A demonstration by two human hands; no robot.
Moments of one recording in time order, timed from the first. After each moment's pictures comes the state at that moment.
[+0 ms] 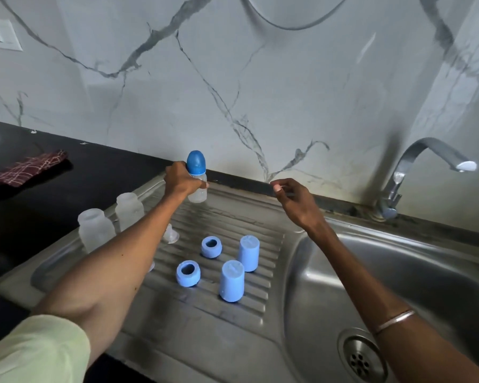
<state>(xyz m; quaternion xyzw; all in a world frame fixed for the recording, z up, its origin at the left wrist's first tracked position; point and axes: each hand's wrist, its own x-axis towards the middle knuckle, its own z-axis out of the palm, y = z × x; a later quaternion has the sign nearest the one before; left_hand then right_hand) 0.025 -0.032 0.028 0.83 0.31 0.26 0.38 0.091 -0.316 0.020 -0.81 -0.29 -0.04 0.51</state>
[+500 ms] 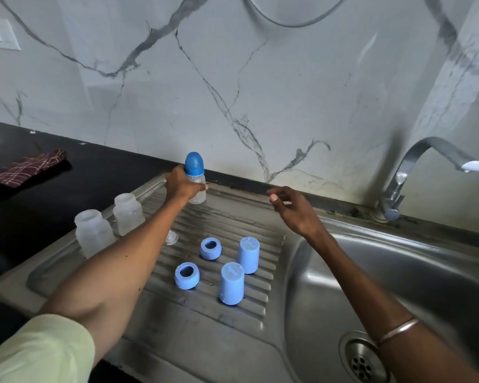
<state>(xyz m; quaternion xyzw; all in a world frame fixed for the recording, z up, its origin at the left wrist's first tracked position) 0.024 -0.038 0.016 0.81 0.32 0.28 0.41 0.083 -0.317 0.009 -0.81 -0.30 0.00 0.50</state>
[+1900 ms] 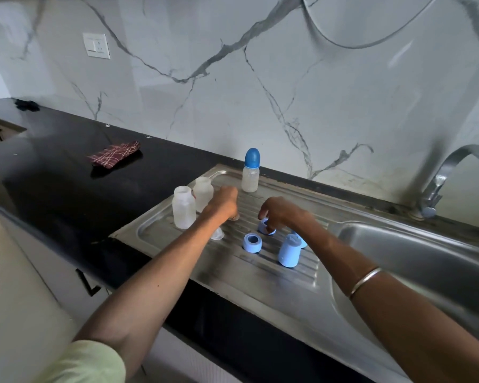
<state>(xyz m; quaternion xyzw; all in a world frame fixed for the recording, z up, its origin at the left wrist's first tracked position) -0.112 -0.065 0.024 0.95 0.26 0.06 0.17 -0.047 -0.215 0.046 -0.91 -0.39 0.11 0.05</state>
